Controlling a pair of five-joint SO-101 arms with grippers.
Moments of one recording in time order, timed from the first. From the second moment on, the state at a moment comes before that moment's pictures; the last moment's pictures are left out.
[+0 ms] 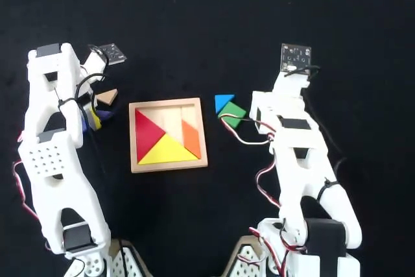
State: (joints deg) left arm -19.7 45.5 -27.1 83.4 -67.6; right arm 2.9 -17.3 55.1 19.2 -4.4
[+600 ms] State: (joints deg) left arm -15.4 40.3 -39.0 99.5 -68.0; right arm 2.9 -17.3 55.1 19.2 -4.4
